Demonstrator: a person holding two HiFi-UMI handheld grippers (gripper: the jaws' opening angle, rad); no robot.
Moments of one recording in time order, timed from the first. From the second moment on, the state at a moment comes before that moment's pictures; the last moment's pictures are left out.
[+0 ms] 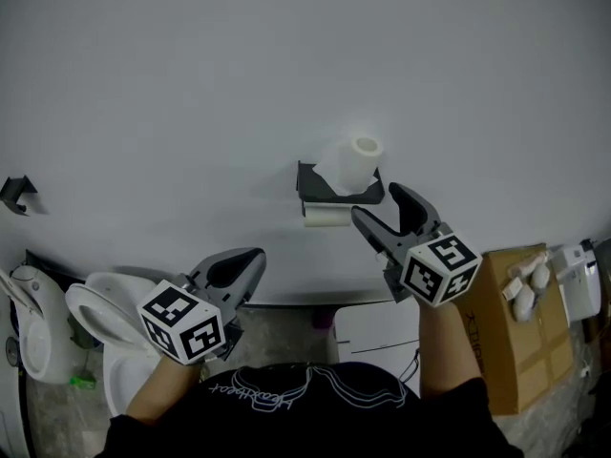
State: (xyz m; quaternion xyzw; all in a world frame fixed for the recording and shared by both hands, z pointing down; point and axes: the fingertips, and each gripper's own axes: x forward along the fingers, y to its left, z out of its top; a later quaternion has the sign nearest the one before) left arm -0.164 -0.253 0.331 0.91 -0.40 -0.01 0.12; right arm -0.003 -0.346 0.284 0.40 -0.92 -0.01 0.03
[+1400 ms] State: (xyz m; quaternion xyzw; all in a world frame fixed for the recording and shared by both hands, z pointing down) left arm -0.198 -0.328 0.346 0.91 -0.38 -0.03 0.13; right arm -0.016 -0.444 0.288 0.47 -0.88 -0.01 0.06
